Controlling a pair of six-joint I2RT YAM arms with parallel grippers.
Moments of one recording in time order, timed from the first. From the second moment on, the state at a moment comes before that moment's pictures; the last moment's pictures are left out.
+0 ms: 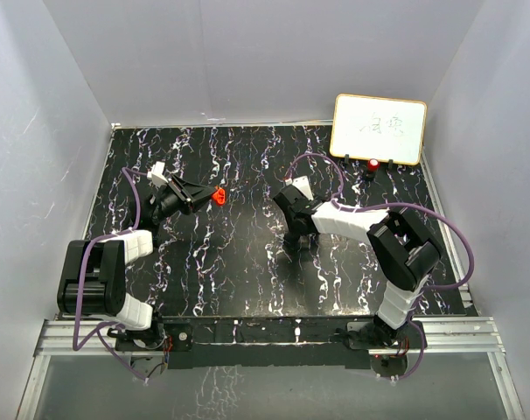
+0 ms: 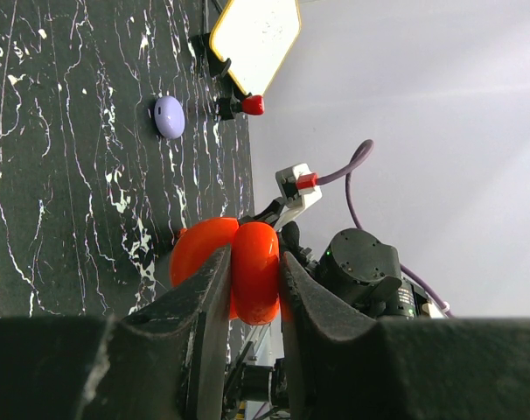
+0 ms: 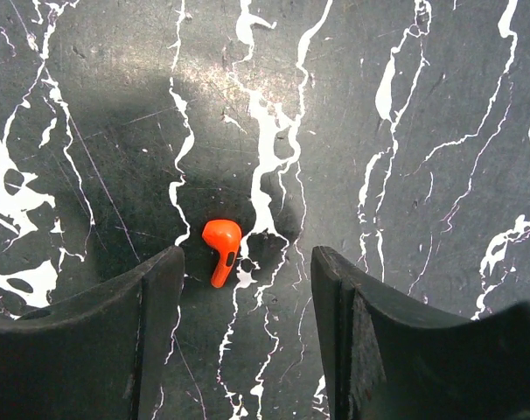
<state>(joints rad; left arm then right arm) -0.02 1.48 0.52 0.82 0.78 -1.26 0.70 1.76 1.06 -0.44 0.50 0.37</state>
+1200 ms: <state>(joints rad) -0.02 1.48 0.52 0.82 0.78 -1.26 0.66 1.71 0.97 -0.32 0.40 0.44</state>
